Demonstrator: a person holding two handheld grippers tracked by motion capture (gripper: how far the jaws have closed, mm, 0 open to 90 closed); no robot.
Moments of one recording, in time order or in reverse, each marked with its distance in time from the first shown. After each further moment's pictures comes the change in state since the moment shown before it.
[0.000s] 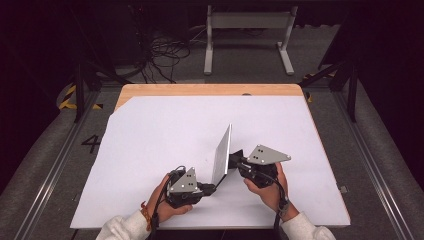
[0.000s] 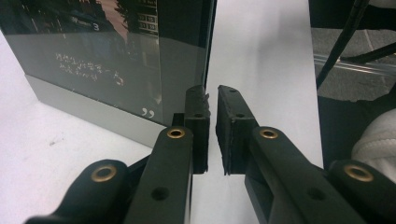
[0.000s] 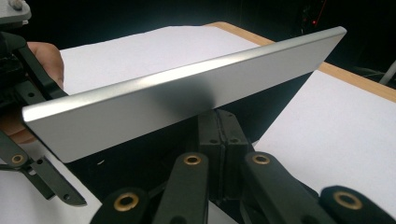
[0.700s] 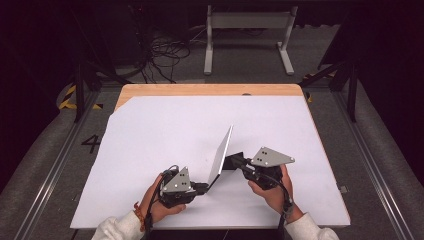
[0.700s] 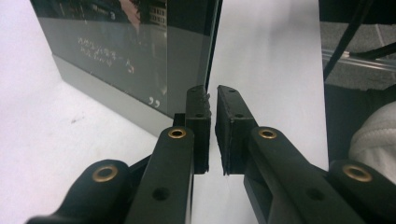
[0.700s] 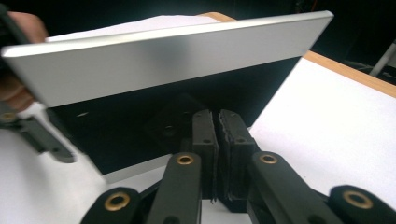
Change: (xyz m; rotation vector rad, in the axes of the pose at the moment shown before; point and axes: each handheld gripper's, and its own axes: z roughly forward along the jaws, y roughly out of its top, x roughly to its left) left arm 0.003 -0.006 -0.012 0.022 0.027 -0.001; right arm 0.000 -0.007 -0.010 0.031 -0.023 -0.013
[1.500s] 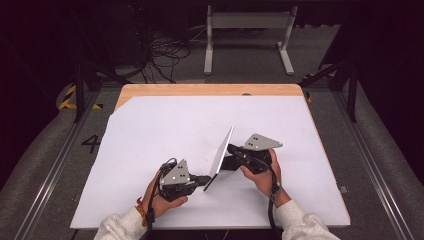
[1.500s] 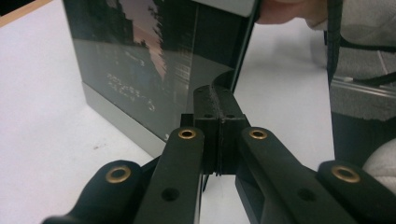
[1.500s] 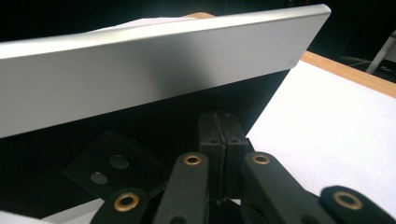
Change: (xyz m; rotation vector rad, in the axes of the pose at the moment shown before) left arm 0.007 0.011 -0.006 -0.080 0.030 -0.032; right arm -0.028 0.005 0.045 -0.006 -0.022 0.040
